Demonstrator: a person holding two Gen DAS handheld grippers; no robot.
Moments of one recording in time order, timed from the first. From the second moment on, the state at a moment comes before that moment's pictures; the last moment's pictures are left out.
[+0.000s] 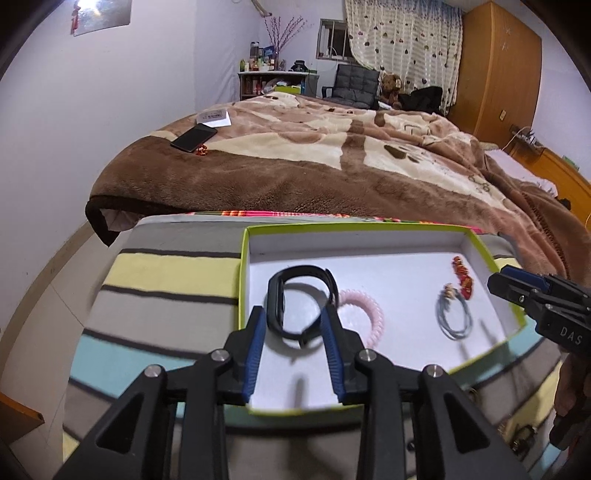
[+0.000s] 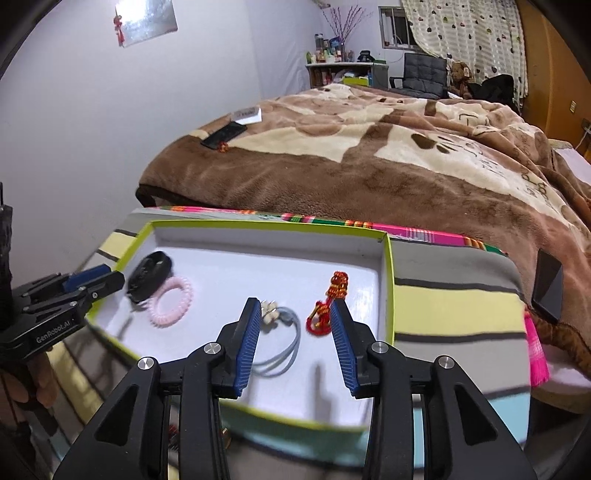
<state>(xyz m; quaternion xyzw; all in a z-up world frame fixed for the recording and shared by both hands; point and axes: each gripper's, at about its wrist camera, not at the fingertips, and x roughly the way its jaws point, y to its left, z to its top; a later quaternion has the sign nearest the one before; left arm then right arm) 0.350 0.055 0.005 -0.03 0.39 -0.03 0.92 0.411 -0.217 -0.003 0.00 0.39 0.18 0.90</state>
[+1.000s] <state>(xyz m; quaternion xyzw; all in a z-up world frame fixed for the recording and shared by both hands) 0.130 0.027 0.029 -0.04 0.32 -0.02 0.95 0.174 -0.234 0.014 0.01 0.32 0.17 0.93</state>
